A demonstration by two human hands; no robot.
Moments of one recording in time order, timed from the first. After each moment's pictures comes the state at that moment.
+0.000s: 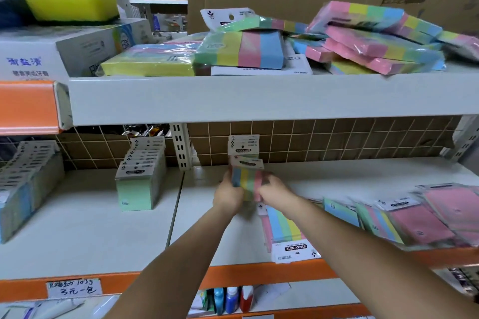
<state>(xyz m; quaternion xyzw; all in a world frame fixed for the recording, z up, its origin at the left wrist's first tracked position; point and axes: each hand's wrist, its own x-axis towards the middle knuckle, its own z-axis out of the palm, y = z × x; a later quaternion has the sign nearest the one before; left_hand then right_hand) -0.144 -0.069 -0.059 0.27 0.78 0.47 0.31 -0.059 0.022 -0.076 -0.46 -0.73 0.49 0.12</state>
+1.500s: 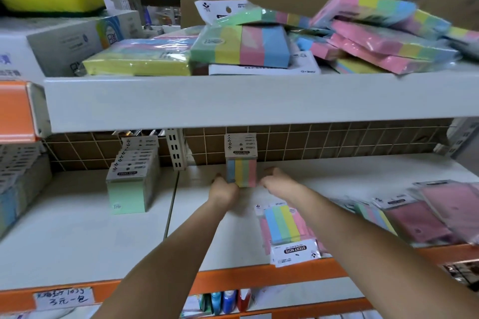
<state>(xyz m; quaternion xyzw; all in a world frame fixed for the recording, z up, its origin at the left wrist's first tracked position) -0.167 -0.051 -0.068 0.23 0.82 0.41 0.33 -0.058 0.044 -0.059 -0.52 -0.71 0.47 0.07</state>
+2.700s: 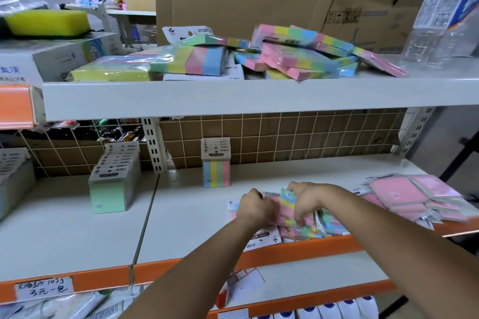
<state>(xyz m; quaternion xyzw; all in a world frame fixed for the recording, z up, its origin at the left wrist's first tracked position) -0.020 -0.051 -0.045 0.35 0.82 0.34 0.30 0.086 0.035 0.007 -0.46 -0.84 0.16 -0.24</state>
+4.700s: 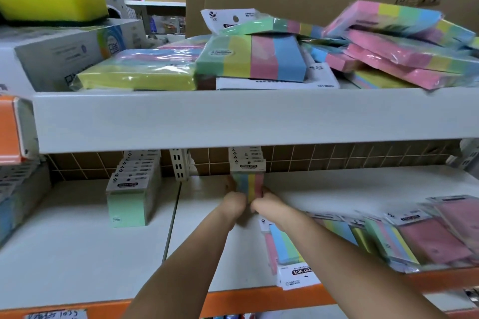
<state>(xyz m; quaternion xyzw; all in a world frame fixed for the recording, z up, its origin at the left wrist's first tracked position) -0.163 -0.031 -0.075 0.23 0.77 0.43 0.42 -0.080 0.019 -0.069 -0.51 -0.70 0.50 0.04</state>
